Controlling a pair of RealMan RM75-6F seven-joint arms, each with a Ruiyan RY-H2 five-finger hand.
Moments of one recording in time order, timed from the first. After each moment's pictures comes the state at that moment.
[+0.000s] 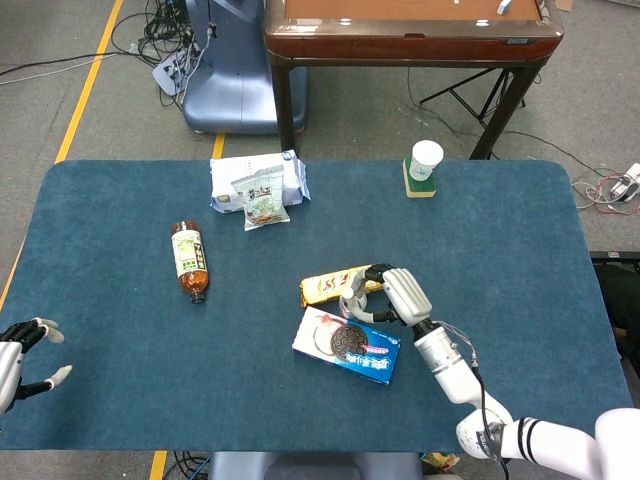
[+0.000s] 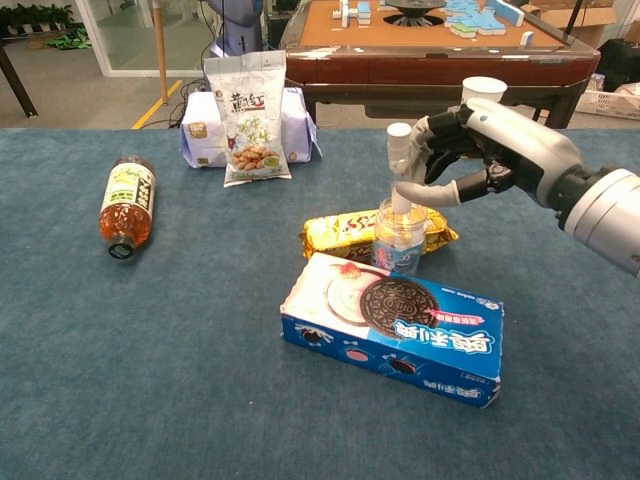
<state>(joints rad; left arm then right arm) -0.08 -1.06 -0.03 -1.59 1.50 1.49 -0.11 0.61 -1.65 0.17 -1.36 -1.44 1.14 0.36</state>
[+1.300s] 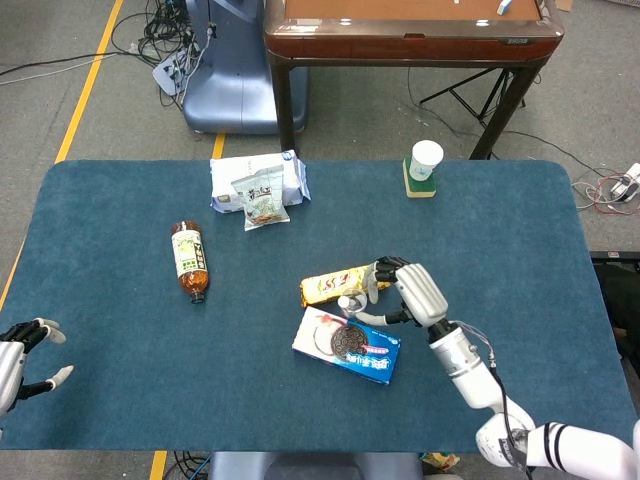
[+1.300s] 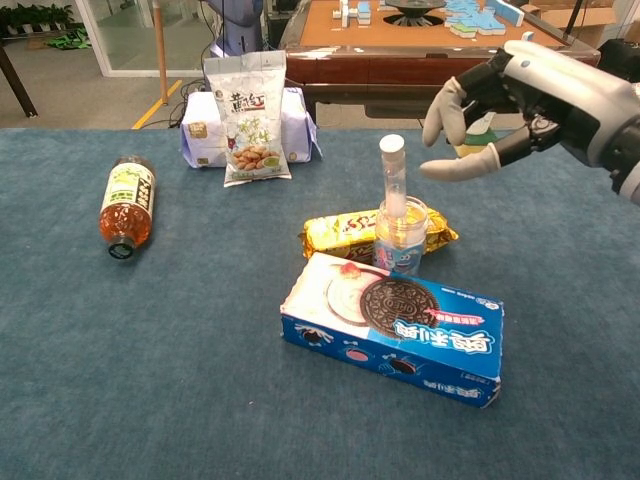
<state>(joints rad) -0.08 -1.06 -0.03 -1.59 1.50 1.48 -0.10 0.58 -1.50 0.17 -1.53 -1.48 1.20 0.29</state>
